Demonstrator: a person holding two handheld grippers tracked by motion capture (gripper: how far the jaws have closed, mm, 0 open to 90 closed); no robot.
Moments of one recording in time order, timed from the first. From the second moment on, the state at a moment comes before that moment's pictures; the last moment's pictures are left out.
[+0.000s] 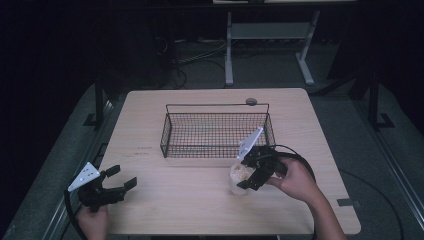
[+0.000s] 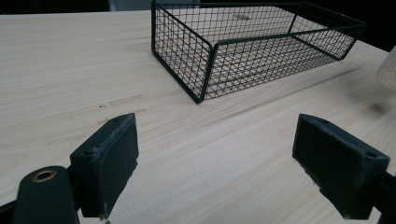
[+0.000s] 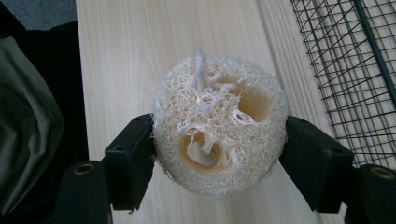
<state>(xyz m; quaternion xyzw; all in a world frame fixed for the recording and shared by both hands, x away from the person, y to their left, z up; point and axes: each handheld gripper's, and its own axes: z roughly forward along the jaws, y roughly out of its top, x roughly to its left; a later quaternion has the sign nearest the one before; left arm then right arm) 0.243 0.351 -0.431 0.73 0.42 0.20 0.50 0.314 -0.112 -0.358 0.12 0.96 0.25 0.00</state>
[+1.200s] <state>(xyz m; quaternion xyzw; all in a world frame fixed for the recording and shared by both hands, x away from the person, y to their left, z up) 0.244 0.351 -0.430 0.72 0.42 0.20 0.51 0.344 -0.101 -0.313 0.11 0.96 0.25 0.01</state>
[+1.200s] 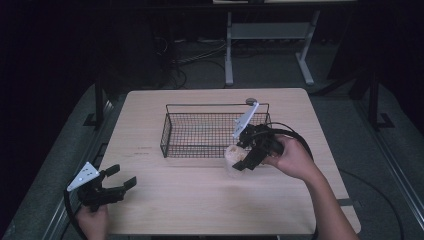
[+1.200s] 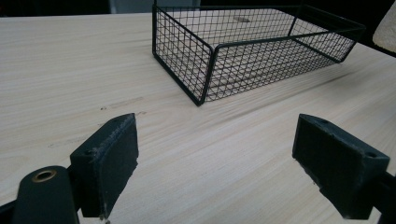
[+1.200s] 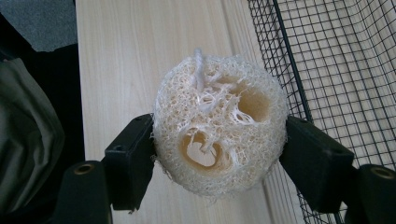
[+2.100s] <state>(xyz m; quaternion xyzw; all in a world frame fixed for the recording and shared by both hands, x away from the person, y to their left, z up) 0.243 0.351 -0.430 0.72 0.42 0.20 0.51 0.376 -0.094 -0.297 0.12 0.96 0.26 0.00</state>
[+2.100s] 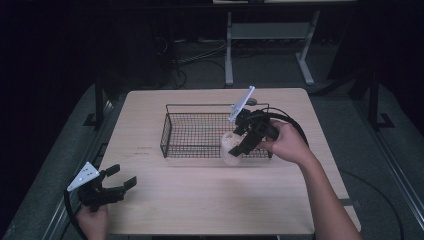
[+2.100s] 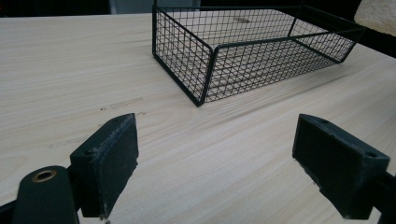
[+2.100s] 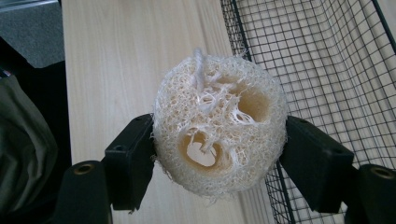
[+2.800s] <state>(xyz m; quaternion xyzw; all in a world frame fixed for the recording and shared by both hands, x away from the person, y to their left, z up) 0.243 0.352 -0.430 0.72 0.42 0.20 0.51 0.408 -0.084 -0.287 0.14 0.96 0.26 0.02</state>
